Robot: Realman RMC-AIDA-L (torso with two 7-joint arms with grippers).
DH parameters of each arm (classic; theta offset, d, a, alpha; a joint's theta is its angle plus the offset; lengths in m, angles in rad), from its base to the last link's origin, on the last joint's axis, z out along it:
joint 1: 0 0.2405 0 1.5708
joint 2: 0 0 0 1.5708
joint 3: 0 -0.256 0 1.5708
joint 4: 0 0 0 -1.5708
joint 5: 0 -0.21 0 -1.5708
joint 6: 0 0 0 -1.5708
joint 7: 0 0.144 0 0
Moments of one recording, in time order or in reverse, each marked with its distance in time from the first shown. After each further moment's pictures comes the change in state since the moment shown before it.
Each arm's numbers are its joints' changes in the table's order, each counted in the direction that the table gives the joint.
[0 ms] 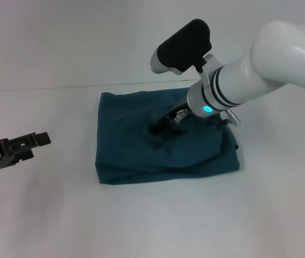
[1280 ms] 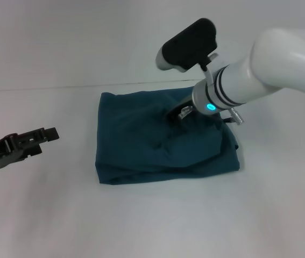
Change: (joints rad) left arm -0.035 -0.004 -0.004 -0.046 -0.001 0.027 0.004; right arm 0.002 0.012 0.047 0.031 0.023 -0.070 0.100
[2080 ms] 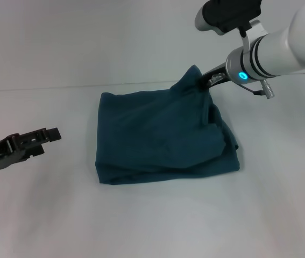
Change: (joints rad) left arm -0.002 0.003 0.000 0.001 0.000 -0.008 -0.005; right arm -0.076 0.020 -0.209 -0.176 0.240 0.050 0.110
